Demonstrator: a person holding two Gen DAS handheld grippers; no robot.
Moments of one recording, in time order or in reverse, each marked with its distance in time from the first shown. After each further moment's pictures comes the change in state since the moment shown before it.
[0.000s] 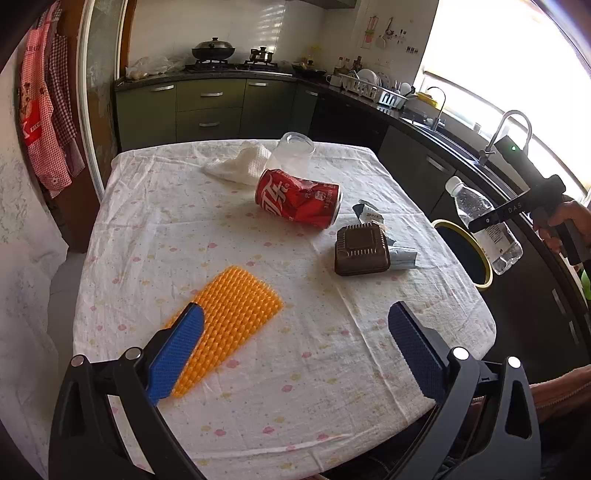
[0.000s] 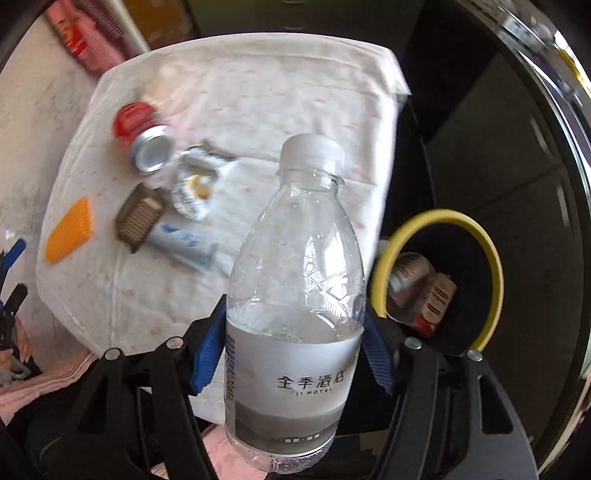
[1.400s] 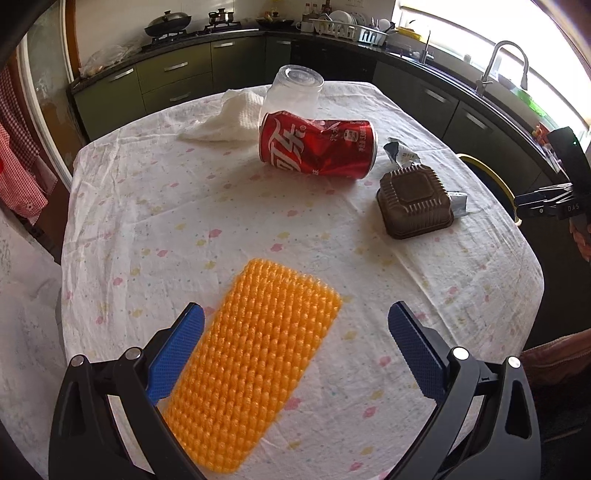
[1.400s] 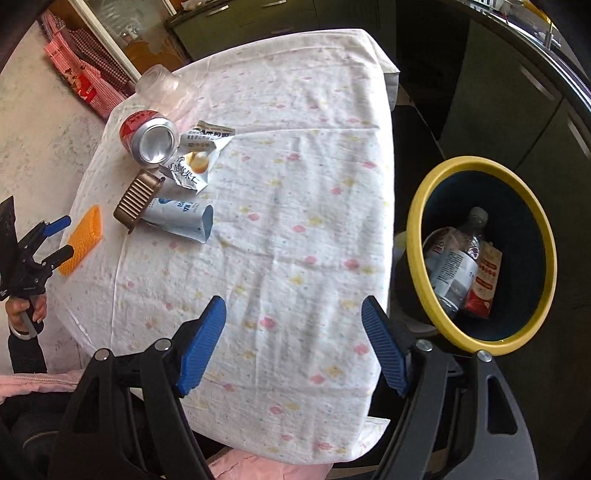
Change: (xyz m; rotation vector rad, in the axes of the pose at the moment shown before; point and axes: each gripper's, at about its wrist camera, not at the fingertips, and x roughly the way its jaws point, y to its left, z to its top) left arm 0.088 0.041 0.013 0.195 0.208 0.000; right arm 0.049 0.041 -0.067 0.032 -0.167 0.189
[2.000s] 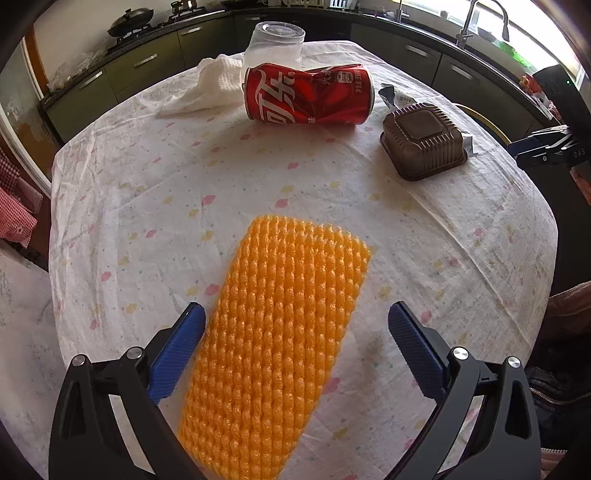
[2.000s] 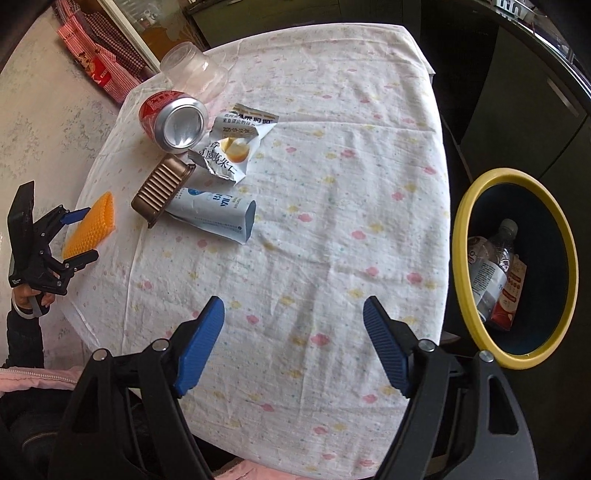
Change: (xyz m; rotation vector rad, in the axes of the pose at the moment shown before) left arm 0.023 0.004 -0.017 0.142 0.099 -0.003; right arm 0.019 0.033 0.005 -0.047 0.022 0.032
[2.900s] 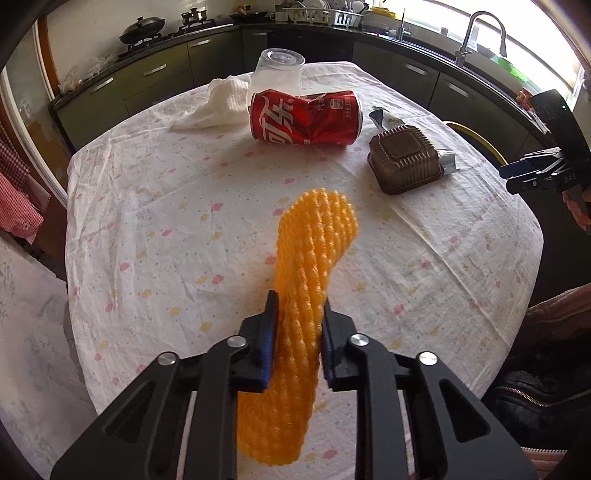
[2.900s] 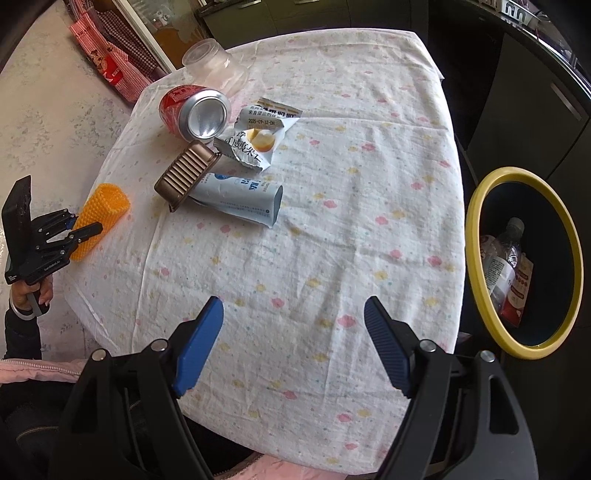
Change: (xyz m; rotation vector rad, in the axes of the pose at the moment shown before) left arm -0.036 -0.005 -0.009 -0.035 -0.067 0.001; right arm -0.005 0.009 -0.018 -0.010 -0.031 0.022
